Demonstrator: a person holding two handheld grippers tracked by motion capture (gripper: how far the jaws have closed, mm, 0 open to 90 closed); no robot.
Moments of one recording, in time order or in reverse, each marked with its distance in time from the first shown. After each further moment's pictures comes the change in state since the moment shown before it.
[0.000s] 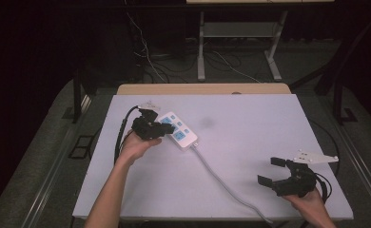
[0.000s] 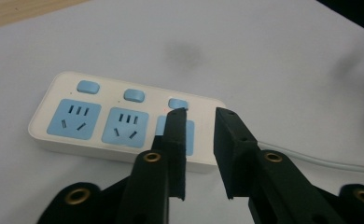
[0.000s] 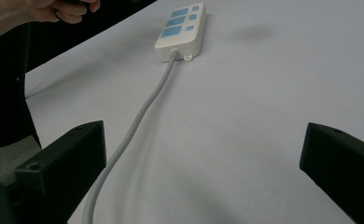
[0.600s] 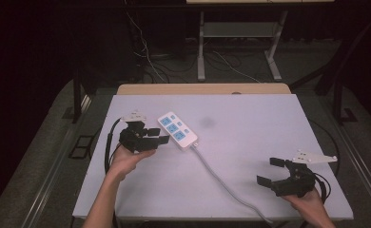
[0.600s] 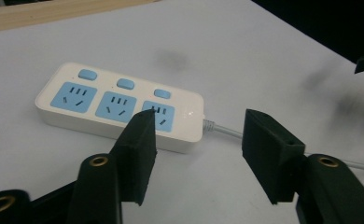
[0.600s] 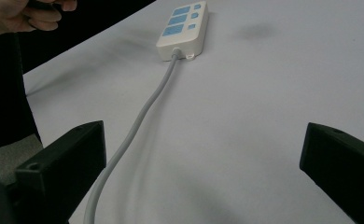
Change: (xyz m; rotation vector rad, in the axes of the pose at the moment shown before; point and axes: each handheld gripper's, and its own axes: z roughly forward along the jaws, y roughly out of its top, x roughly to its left) left arm -0.017 -0.032 -0.037 -0.121 -0.018 -0.051; right arm 0.001 0.000 0.002 0.005 0.005 0.000
